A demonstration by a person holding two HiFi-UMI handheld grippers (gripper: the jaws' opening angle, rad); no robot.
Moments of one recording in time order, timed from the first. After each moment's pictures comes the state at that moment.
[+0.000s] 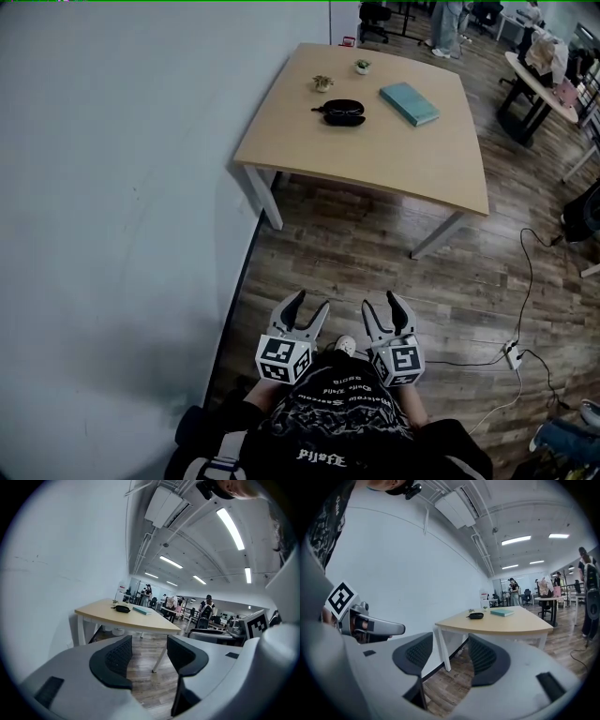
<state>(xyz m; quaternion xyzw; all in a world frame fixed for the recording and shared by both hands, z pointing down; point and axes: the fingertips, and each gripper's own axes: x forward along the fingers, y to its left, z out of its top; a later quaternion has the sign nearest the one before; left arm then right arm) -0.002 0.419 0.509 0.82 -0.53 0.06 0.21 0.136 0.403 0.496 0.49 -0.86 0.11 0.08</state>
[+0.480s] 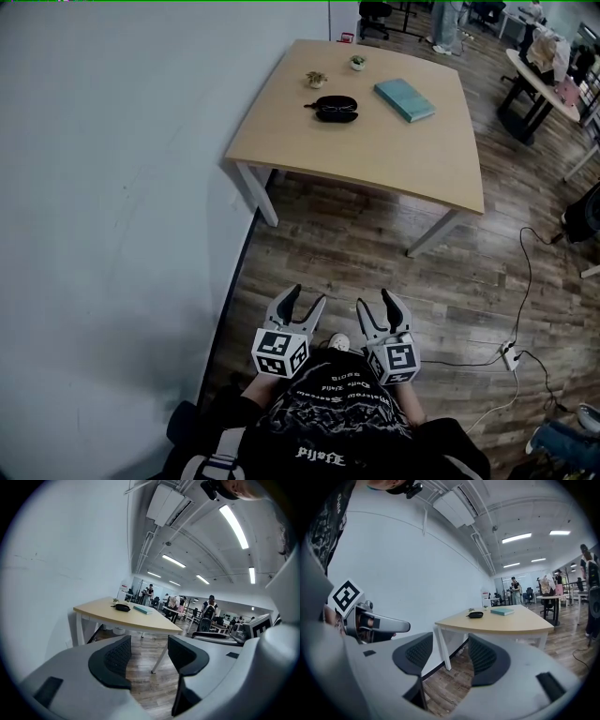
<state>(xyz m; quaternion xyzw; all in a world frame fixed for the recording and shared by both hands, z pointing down) 0.028 0.402 0.514 0.81 -0.55 0.06 0.22 0.161 0.395 0.505 0.48 -0.87 0.12 0.08</state>
